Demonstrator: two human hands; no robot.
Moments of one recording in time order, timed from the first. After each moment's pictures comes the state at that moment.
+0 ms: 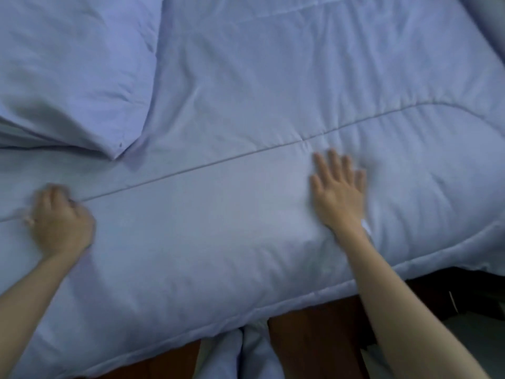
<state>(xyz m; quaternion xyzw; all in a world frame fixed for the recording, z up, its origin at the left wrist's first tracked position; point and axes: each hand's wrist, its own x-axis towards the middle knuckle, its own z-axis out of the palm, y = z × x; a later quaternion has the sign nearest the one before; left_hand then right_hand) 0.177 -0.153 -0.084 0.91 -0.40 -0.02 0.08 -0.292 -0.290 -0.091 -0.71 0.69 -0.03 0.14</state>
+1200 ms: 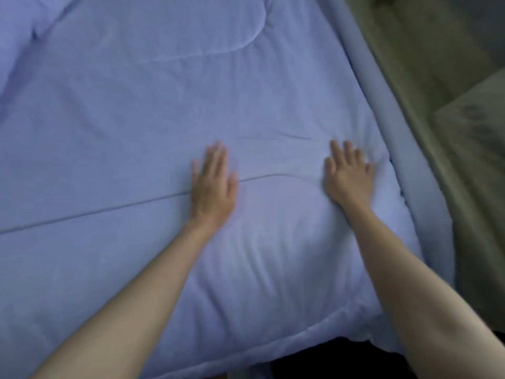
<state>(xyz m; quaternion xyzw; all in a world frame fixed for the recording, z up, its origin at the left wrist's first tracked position) -0.338 -0.446 -0.072 0.75 -0.63 -0.10 0.18 -0.604 -0.551 -0.084 -0.69 0.72 -0.02 0.11</state>
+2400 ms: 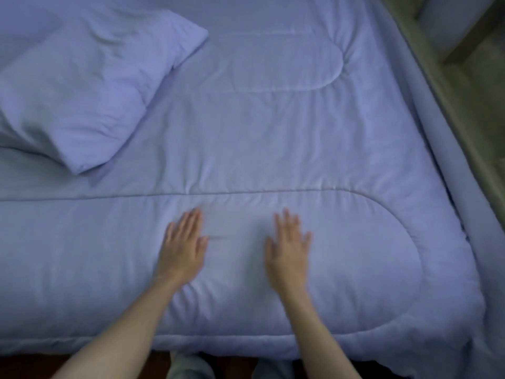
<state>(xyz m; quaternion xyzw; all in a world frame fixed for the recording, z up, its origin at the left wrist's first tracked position) -0.178 -0.231 -0.104 0.83 -0.56 -0.05 0.03 -0.401 -0.316 -0.072 -0.78 0.58 -0.18 0.13</state>
